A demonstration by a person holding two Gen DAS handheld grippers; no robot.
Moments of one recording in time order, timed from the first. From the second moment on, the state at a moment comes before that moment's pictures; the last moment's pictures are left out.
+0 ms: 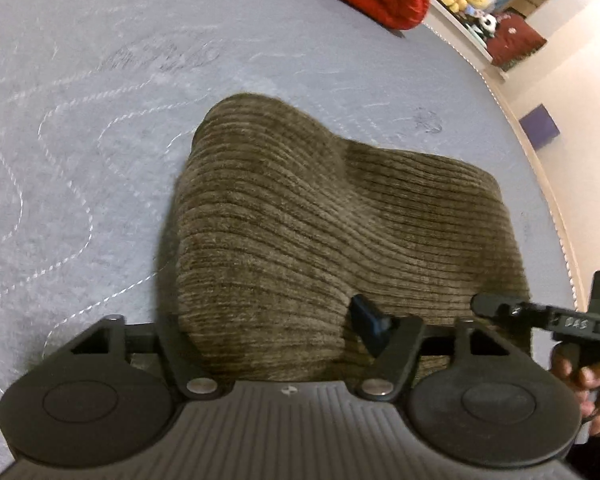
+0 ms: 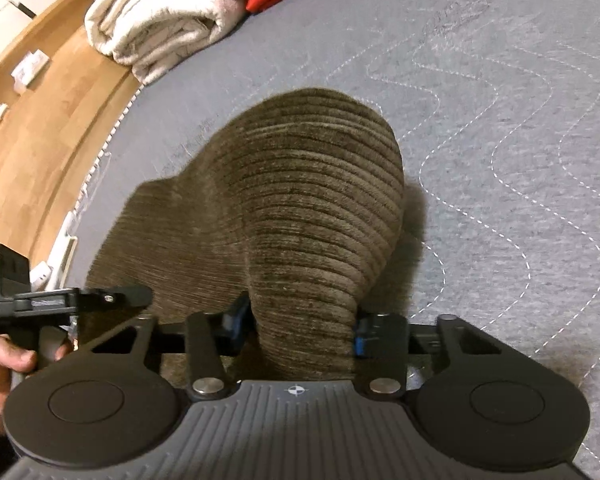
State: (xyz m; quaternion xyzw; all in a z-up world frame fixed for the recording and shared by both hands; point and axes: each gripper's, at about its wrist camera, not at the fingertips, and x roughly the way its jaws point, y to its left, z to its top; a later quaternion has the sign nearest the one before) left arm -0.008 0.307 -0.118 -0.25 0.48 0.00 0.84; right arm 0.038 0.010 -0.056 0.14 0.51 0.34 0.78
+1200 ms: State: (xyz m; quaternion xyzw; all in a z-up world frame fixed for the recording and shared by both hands) left arm 0.074 0.079 -0.051 -0.05 0.35 0.00 0.94; right arm 0.122 -0.172 0.005 0.03 0.36 0.22 0.91
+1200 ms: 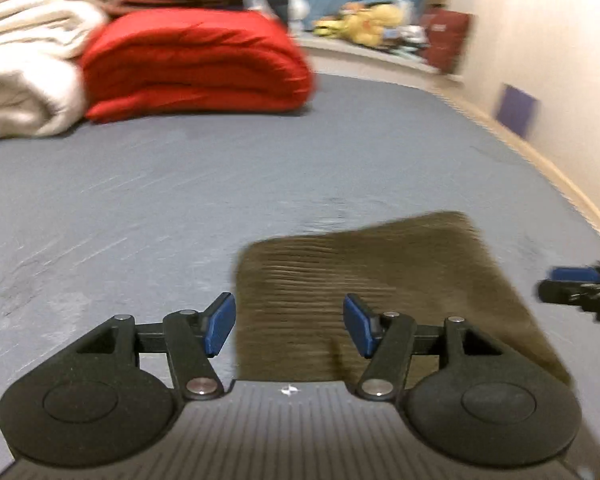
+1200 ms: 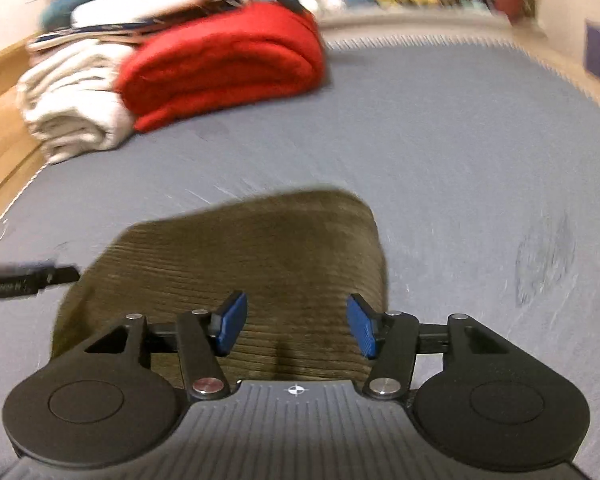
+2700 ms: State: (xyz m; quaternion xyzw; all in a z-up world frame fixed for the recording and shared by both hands) left arm -0.053 0.014 0.007 0.04 0.21 0.05 0.98; right arm 0.031 -0.166 0.035 -0.10 0.28 0.28 0.91
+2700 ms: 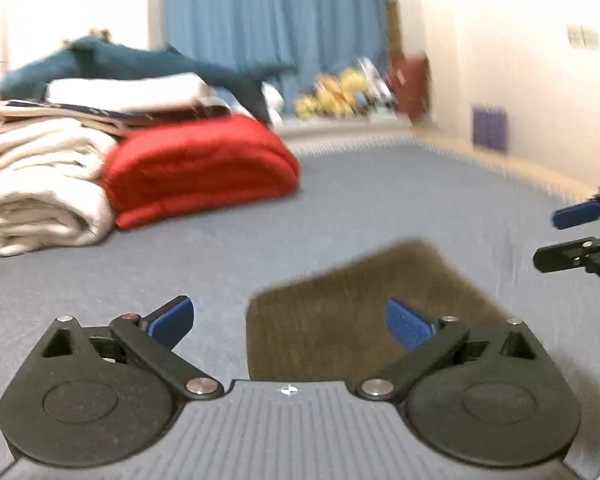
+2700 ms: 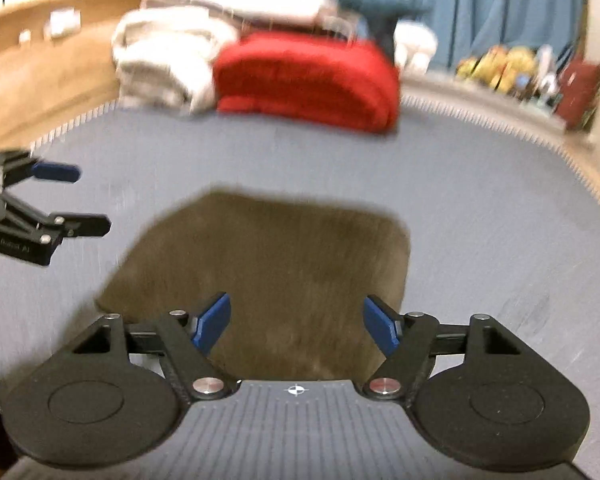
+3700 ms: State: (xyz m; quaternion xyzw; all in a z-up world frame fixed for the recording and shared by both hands) left arm -0.044 -0.007 -0.047 -0.05 0.41 0.09 0.91; right arm 0.004 -0.142 0.007 -0.03 0.36 0.21 0.91
